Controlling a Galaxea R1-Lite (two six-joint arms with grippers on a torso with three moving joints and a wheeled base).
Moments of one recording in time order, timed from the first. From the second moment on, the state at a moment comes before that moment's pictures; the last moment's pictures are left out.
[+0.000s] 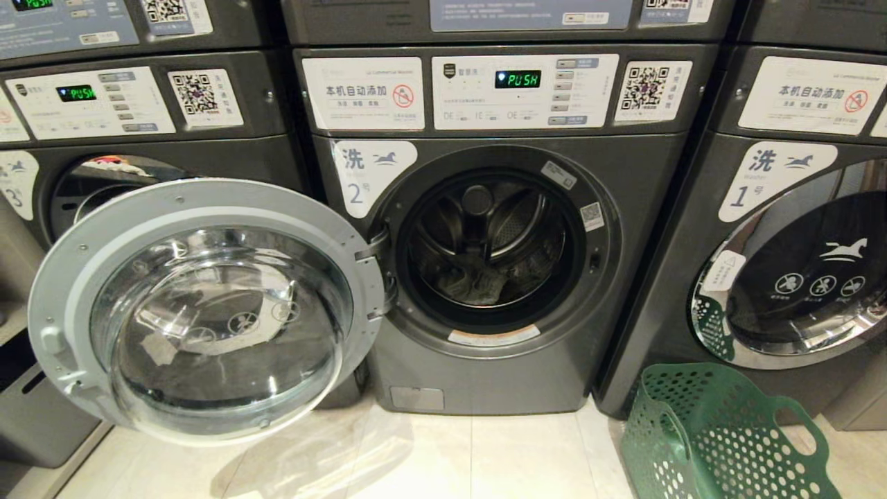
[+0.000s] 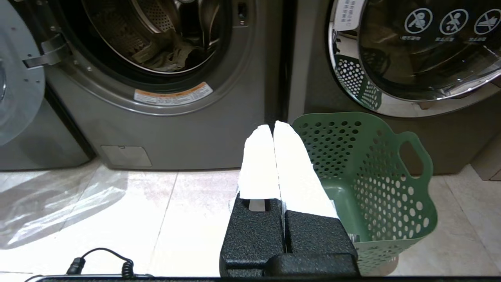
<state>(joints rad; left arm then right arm) -0.01 0.00 0.00 0.00 0.00 0.03 -0.01 0.00 0.00 0.00 -0.01 0.03</state>
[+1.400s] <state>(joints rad) -0.01 0.00 0.00 0.00 0.00 0.03 -0.01 0.00 0.00 0.00 -0.01 0.03</state>
